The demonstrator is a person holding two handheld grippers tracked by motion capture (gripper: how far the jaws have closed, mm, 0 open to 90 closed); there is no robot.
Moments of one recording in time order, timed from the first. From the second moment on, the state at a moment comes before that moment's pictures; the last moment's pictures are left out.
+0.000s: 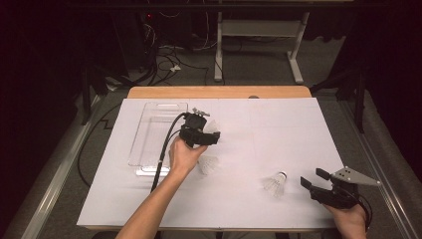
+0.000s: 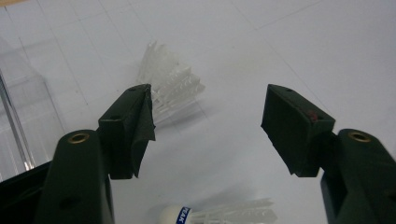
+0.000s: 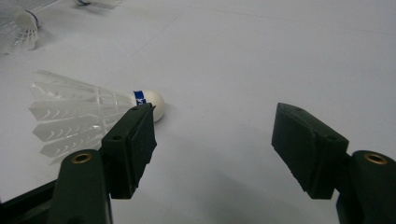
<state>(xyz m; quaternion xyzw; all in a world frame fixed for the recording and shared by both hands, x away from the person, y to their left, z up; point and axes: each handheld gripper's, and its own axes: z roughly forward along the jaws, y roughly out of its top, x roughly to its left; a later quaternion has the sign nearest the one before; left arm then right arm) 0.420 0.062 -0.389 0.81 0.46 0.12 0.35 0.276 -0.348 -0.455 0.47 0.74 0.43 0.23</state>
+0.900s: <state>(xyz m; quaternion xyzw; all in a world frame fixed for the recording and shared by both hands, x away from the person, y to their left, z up) 0.474 0.040 -0.387 0.81 0.50 0.12 0.29 0.277 -0.348 -0.456 0.47 0.74 0.43 0.23</state>
